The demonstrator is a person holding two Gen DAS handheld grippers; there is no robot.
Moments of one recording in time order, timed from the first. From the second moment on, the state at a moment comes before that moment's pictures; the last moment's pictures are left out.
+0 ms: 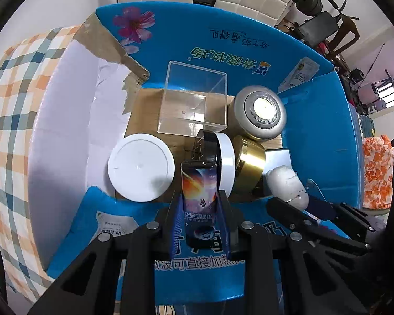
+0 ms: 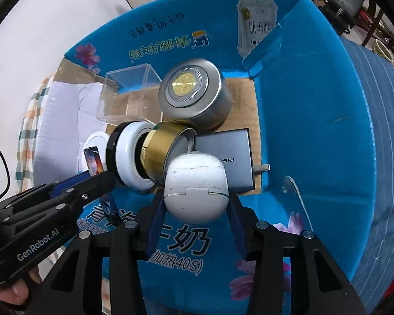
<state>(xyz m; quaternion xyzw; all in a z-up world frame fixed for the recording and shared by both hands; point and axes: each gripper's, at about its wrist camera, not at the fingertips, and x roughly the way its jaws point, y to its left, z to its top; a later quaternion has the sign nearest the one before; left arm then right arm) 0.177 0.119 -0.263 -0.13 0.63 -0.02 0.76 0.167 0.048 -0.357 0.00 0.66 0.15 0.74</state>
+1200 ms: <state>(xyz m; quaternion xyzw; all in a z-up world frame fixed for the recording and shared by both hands) 0.156 0.131 -0.251 -0.10 0.63 0.05 0.77 0.167 0.045 -0.341 -0.05 0.65 0.10 0.75</state>
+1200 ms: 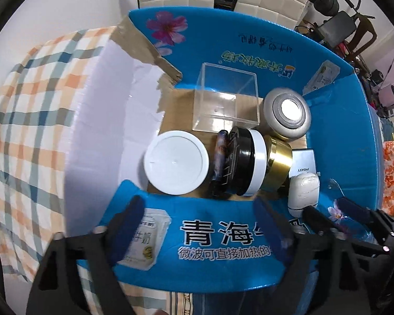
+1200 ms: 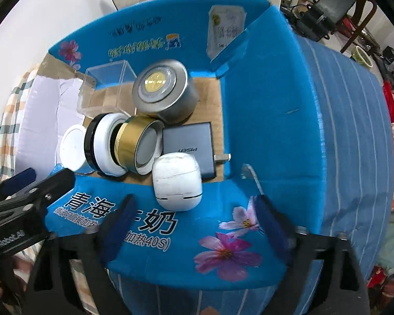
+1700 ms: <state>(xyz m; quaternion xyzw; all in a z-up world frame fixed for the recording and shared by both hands) 0.140 0.133 -0.179 -0.08 0.59 0.07 0.80 0.136 0.018 -0.240 -0.05 0.61 0.11 0.78</state>
